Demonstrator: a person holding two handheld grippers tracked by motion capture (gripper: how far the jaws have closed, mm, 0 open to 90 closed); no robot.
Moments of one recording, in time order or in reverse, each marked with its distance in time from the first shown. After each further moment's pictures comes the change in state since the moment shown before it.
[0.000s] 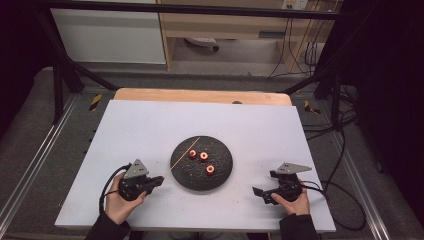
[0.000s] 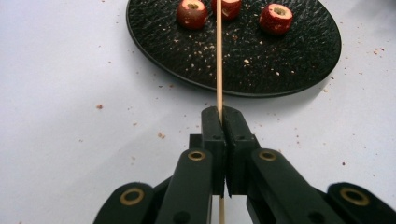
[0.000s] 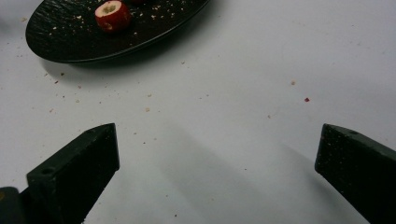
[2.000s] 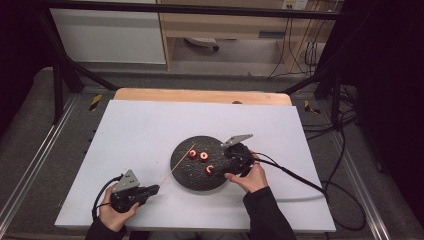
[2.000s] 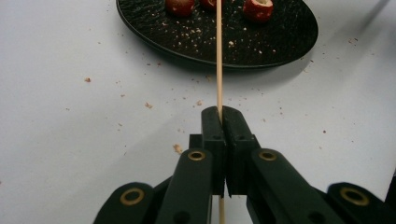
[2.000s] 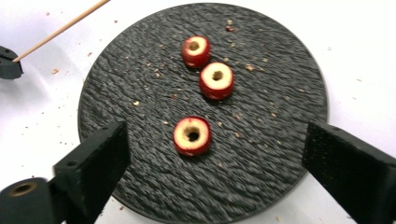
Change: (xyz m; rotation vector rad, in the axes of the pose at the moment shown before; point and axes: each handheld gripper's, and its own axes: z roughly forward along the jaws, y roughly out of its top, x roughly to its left) left arm -0.003 -0.034 -0.011 -0.074 -0.041 -0.003; right arm 0.086 0.125 0.070 0.161 -0.019 -0.128
